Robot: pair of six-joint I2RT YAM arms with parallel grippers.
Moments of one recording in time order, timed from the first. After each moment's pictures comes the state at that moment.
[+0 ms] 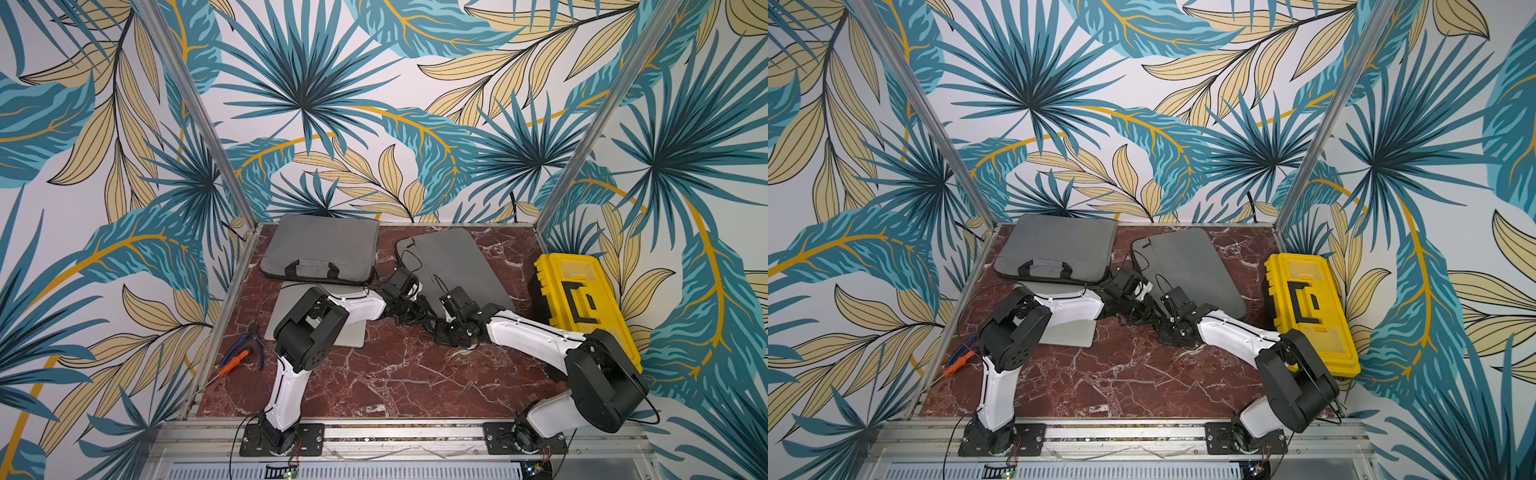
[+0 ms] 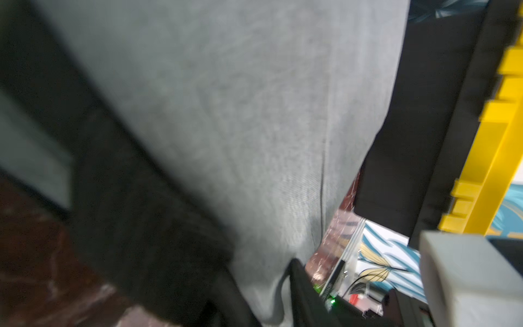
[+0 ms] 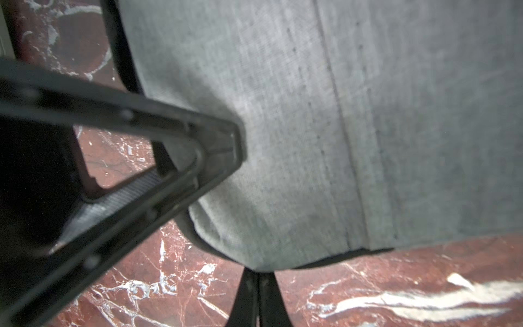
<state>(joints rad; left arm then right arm) -0.71 2.06 1.30 -0.09 0.57 -0.93 0.56 1.50 0.82 -0.50 -0.09 0.70</state>
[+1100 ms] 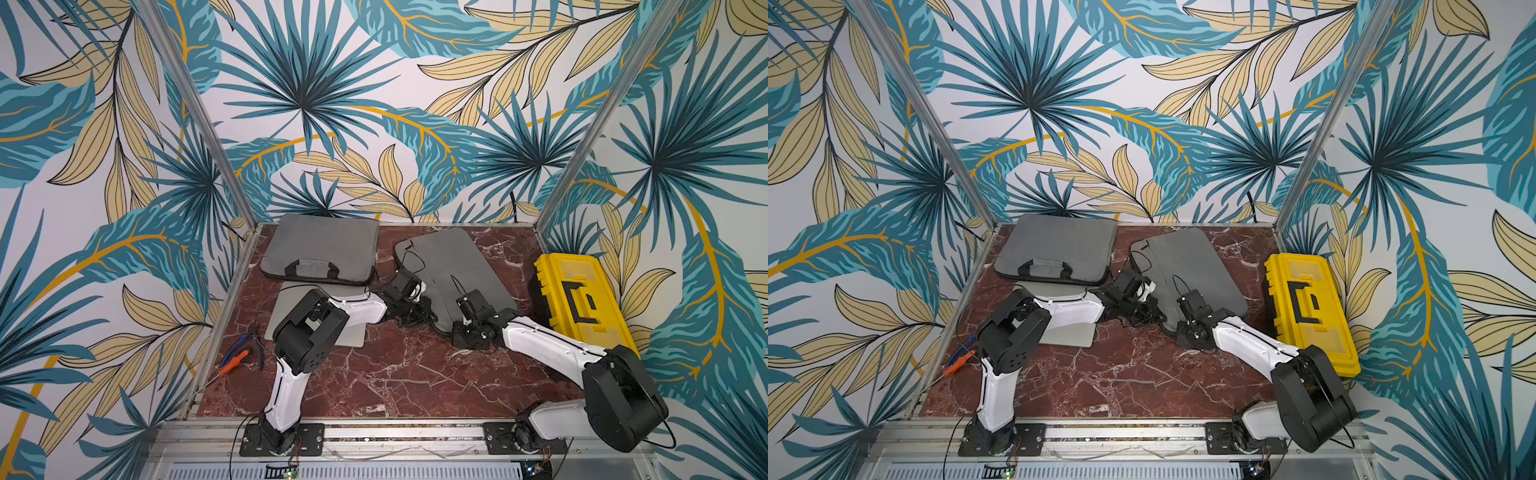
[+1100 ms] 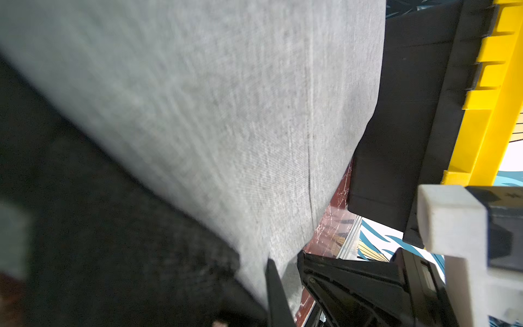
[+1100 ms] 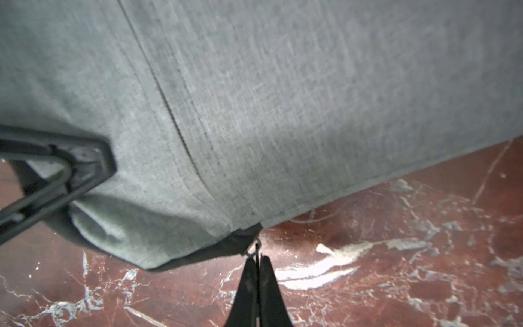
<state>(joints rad) -0.72 2.04 1.27 -0.04 0.55 -0.93 0.46 1.39 0.74 -0.57 0.03 0.61</state>
